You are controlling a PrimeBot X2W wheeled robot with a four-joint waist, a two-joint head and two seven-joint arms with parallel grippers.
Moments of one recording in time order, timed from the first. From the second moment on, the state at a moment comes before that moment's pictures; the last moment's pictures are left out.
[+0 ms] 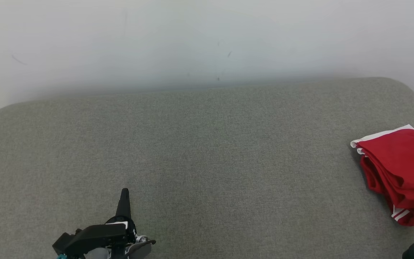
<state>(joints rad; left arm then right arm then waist) -0.43 0.05 -0.39 0.51 -1.78 -0.13 -0.26 -0.35 -0.20 -0.53 0.54 1.58 0.13 0.45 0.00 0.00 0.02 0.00</state>
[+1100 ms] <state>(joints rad) -0.43 0.05 -0.39 0.51 -1.78 -0.13 -0.26 -0.35 -0.20 -0.53 0.54 1.57 0.13 0.45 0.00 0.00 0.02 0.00</state>
